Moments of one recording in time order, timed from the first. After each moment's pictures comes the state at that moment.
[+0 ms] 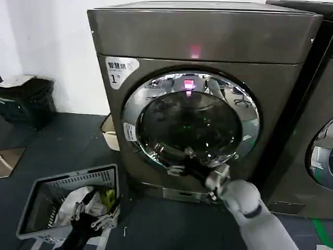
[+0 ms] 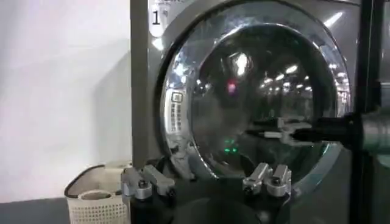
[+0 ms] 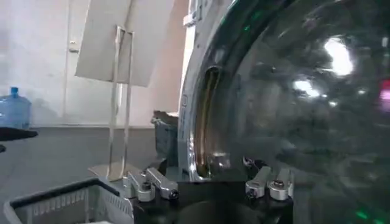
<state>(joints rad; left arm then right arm) 1.84 -1.41 -0.81 -2.35 -0.32 0.01 0.37 -0.65 1.27 0.04 1.66 0.36 -0.19 -0.51</state>
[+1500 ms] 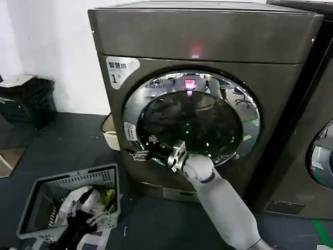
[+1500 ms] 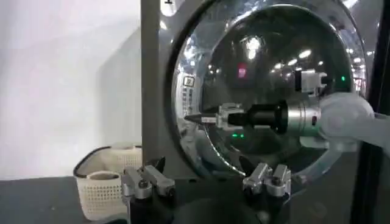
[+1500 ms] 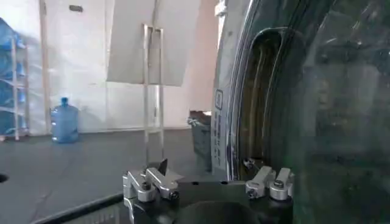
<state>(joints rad) 1.77 -1.37 -0.89 -2.34 -0.42 0.17 0.39 -0.47 1.41 -0.04 1.39 0.41 -0.21 -0.69</state>
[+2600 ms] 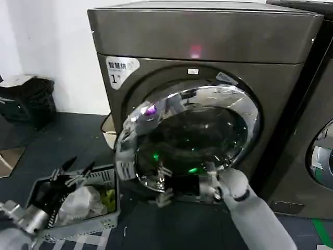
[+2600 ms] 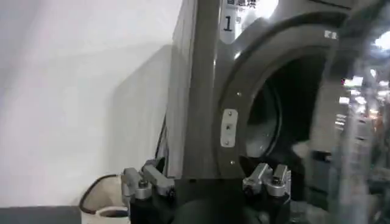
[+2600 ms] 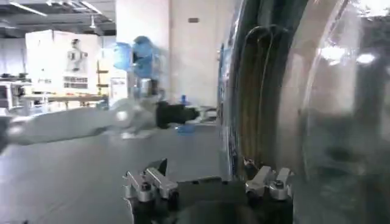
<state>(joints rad) 1.45 -1.03 -0.92 -1.99 -0.76 0.13 0.38 -0.75 1.13 0.13 1.69 0.45 -0.18 -1.27</state>
